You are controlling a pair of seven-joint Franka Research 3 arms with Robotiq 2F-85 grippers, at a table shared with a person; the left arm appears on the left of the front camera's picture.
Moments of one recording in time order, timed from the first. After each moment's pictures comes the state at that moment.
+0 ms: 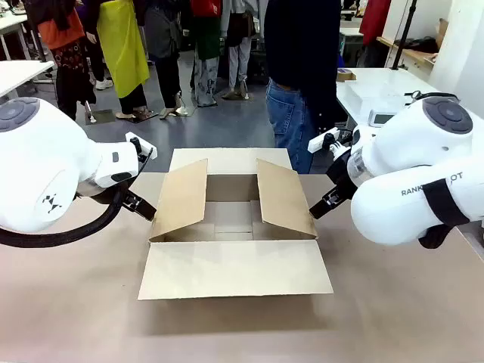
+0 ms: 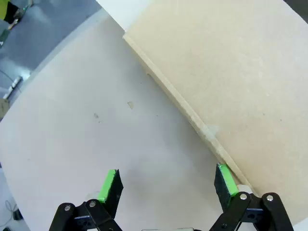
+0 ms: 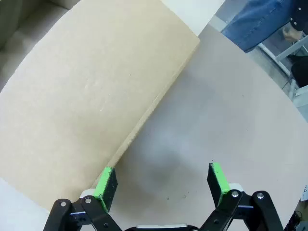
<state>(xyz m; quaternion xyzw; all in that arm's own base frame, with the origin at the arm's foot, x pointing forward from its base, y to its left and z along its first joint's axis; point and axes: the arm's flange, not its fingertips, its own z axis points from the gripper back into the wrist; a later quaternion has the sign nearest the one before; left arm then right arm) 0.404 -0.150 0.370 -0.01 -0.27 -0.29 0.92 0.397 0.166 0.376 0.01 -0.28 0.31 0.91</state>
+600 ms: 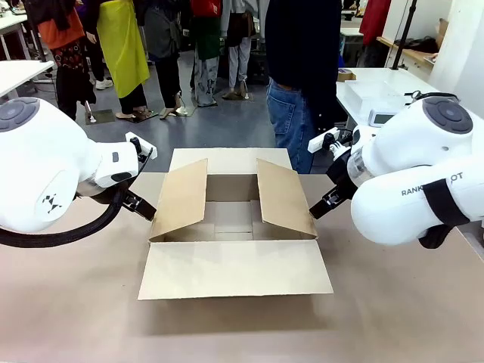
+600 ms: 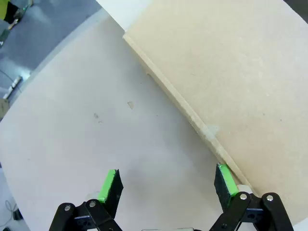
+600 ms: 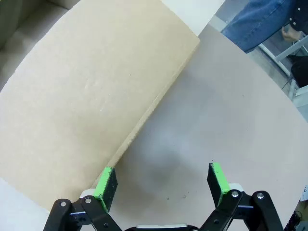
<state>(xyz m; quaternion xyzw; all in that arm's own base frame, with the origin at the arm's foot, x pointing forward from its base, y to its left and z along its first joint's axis) 0.404 -0.150 0.370 -0.01 -0.27 -0.29 0.92 0.397 0.166 0.376 0.01 -0.28 0.32 0.91</state>
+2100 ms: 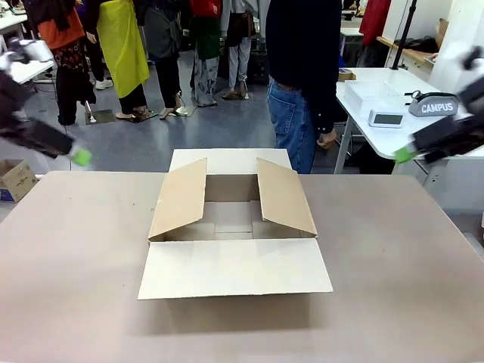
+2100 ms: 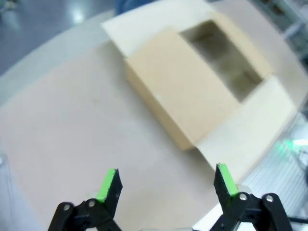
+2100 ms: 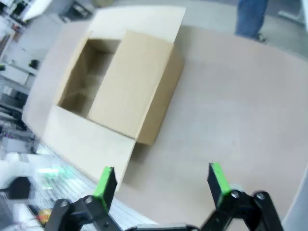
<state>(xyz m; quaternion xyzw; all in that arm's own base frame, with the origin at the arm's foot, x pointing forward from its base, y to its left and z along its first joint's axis) 0.313 -0.044 0.545 -0.20 -0.28 -0.26 0.90 0.310 0.009 0.544 0.24 -0.25 0.13 0.93</state>
